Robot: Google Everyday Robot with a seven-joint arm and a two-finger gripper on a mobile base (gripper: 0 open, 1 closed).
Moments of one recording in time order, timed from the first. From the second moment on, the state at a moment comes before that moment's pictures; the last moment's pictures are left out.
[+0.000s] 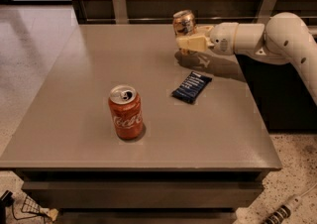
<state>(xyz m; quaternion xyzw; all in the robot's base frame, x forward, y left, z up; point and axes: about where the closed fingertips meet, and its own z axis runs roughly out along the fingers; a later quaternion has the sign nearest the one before) 0.725 -0.105 0.887 -0.37 0.68 0.33 0.53</state>
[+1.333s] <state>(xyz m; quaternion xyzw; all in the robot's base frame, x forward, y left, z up) 0.744 -0.111 0.845 -0.33 0.66 0.37 0.57</state>
